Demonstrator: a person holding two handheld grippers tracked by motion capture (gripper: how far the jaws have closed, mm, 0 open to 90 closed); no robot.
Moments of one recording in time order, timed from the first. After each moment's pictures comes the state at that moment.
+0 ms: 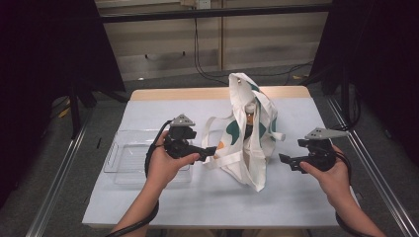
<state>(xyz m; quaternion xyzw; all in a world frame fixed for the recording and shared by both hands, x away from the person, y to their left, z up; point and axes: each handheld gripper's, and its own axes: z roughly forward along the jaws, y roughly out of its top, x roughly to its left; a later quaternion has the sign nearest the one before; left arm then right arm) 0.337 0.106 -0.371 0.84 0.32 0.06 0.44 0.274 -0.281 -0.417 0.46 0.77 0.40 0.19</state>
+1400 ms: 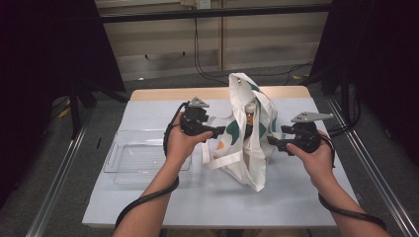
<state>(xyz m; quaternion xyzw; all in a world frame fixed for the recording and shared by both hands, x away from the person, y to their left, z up) 0.396 0.068 -0.378 0.84 0.31 0.10 0.43 0.315 -0.255 -0.400 0.45 0.76 0.42 0.19</state>
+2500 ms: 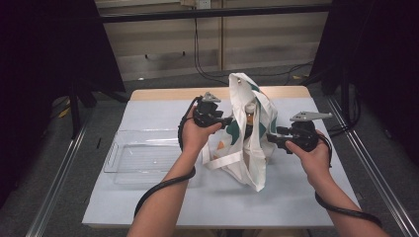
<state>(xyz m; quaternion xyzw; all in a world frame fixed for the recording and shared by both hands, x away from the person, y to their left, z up) 0.425 0.039 -0.393 0.84 0.30 0.10 0.44 0.319 -0.253 -0.403 0.46 0.75 0.44 0.18</state>
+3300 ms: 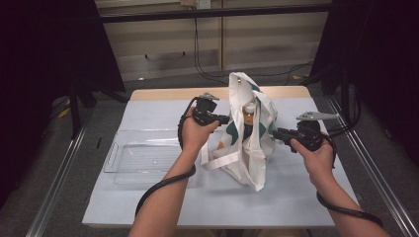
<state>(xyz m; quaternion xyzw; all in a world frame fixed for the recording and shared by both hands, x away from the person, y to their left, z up) 0.428 0.041 -0.392 0.84 0.33 0.04 0.44 0.316 -0.266 -0.404 0.48 0.73 0.45 0.17</state>
